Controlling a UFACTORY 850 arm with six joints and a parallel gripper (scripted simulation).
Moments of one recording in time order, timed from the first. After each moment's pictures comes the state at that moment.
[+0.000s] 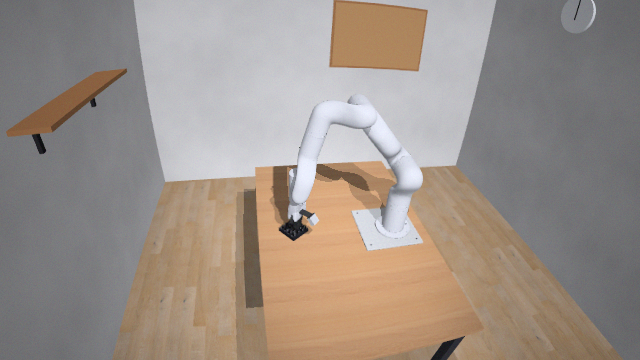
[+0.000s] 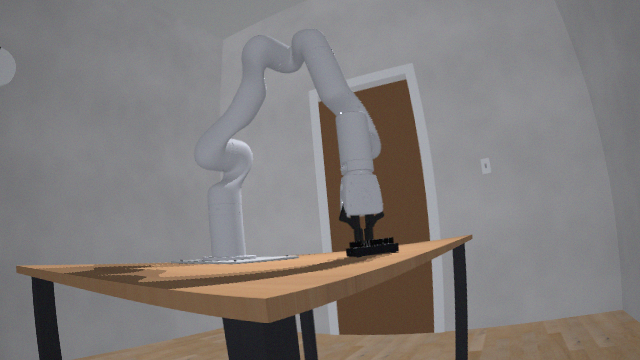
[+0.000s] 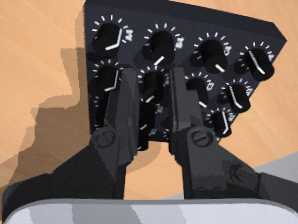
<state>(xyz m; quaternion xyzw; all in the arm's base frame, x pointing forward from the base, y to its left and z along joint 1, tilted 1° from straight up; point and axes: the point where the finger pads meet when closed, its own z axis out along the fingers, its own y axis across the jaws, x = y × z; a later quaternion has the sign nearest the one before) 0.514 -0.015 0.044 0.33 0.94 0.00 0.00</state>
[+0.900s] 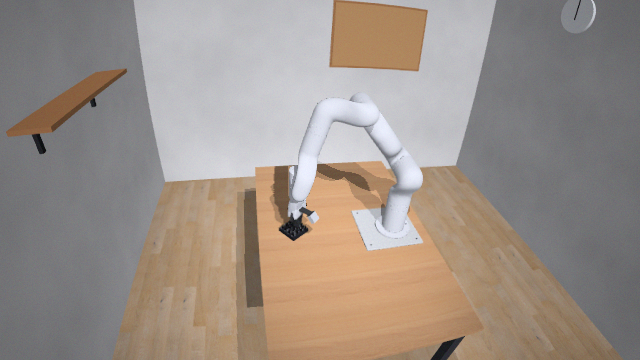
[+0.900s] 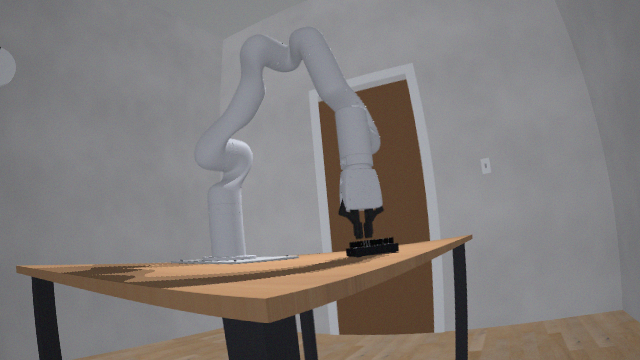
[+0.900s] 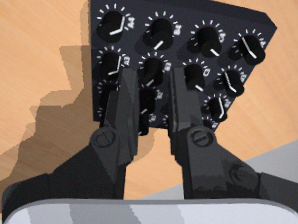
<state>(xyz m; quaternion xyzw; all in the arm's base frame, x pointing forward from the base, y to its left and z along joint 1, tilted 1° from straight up) 0.514 -0.015 0.058 0.33 0.94 0.00 0.00</state>
